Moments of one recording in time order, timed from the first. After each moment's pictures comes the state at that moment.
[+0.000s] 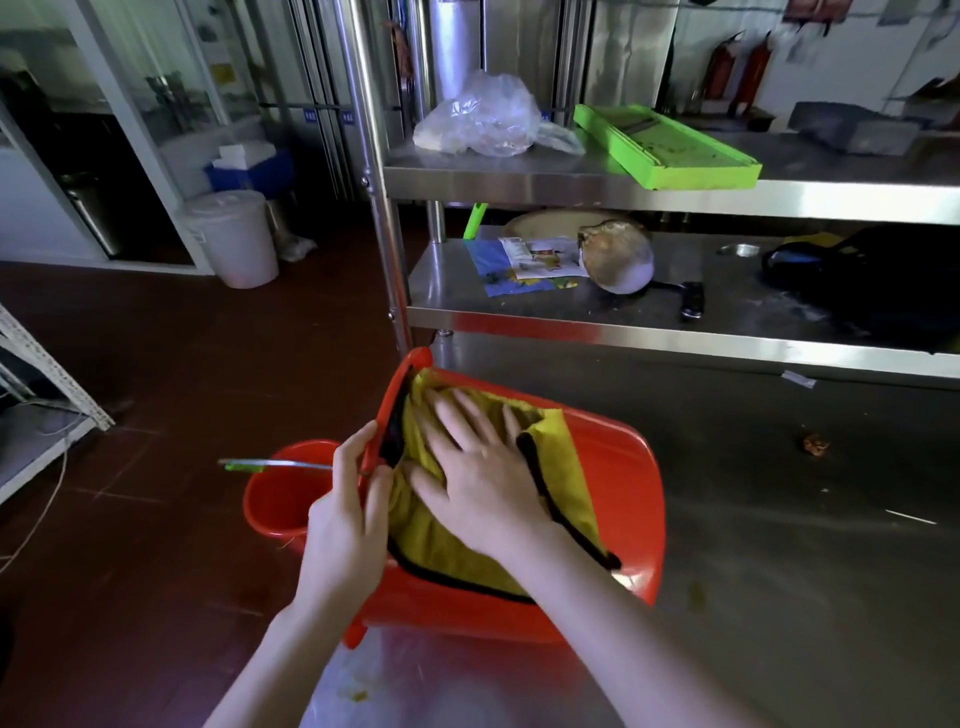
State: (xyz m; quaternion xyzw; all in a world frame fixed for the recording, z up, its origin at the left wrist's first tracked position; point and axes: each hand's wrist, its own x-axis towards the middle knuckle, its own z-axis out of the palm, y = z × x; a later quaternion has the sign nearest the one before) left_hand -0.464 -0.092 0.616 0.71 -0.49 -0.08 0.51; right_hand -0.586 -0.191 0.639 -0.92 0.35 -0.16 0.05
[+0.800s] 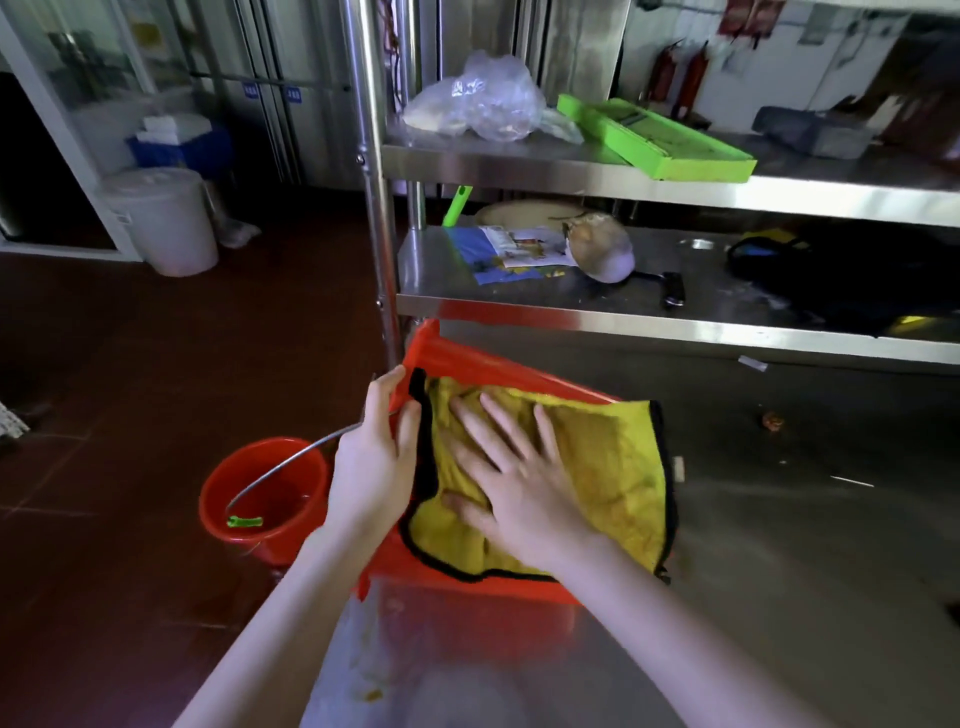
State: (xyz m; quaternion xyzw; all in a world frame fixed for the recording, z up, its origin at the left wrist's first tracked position) left_hand -0.431 -0.135 0.630 0.70 -0.51 -0.12 0.49; right_hand -0.604 -0.187 0.602 -0.92 0.33 -0.15 -0.11
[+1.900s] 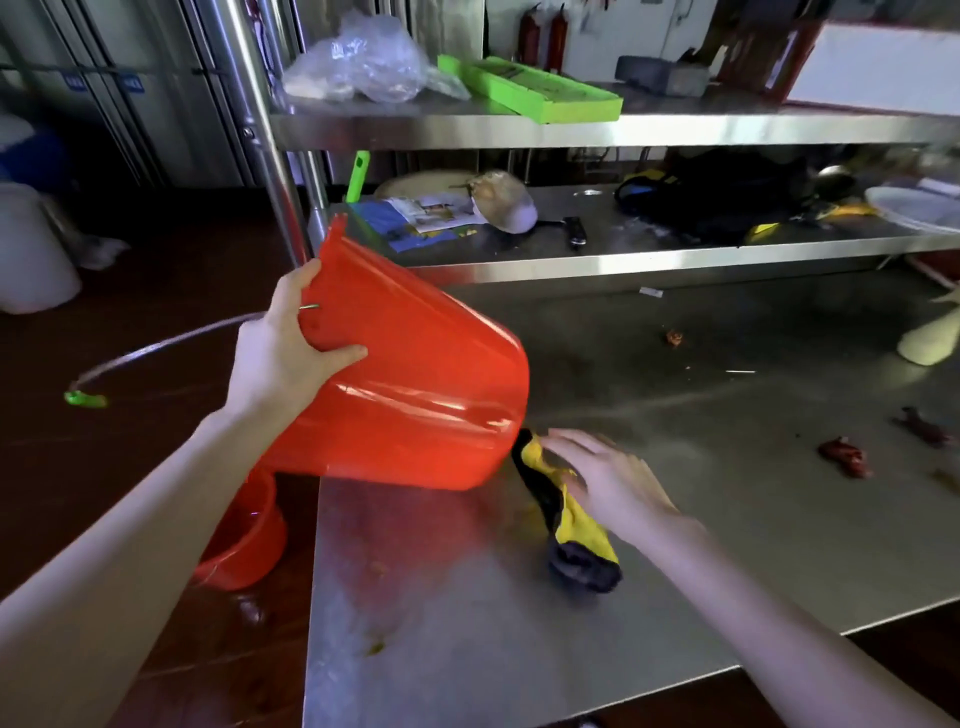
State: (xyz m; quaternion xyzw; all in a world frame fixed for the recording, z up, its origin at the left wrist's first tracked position) left_hand -0.367 -0.168 0.673 0.63 -0.63 -0.07 0.45; right_hand -0.722 -0.124 0.579 -0.82 0.55 -0.12 0.03
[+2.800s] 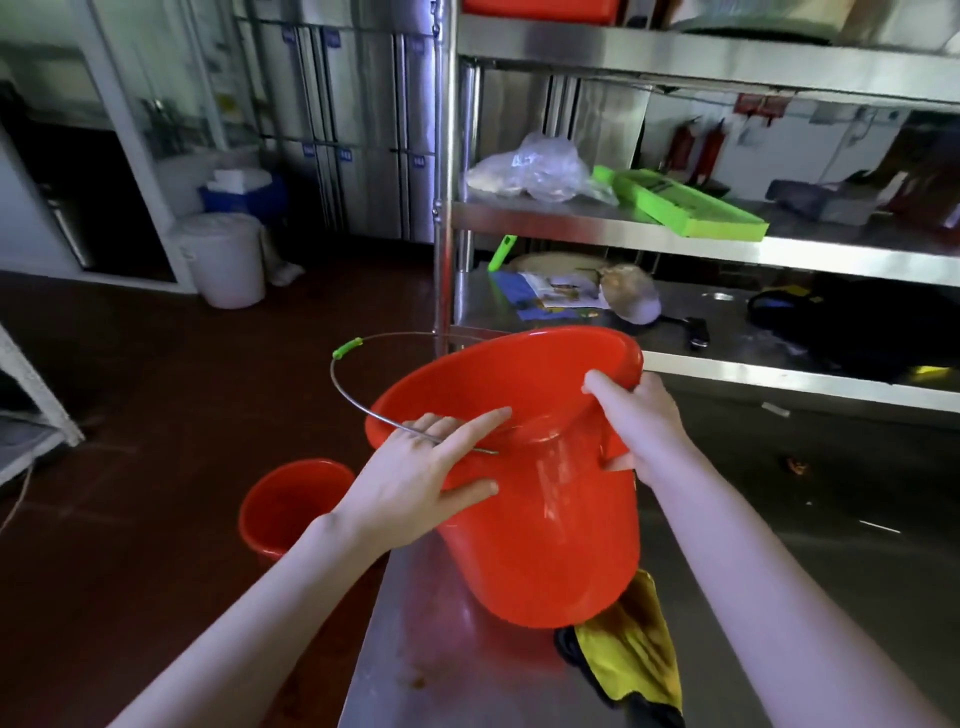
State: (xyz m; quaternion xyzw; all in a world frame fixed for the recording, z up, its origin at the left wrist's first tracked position) left_hand -0.393 -0.072 0.669 0.52 -0.80 0.08 0.29; right_hand -0.611 -0.178 0.733 -0.53 0.63 -0.36 0.44
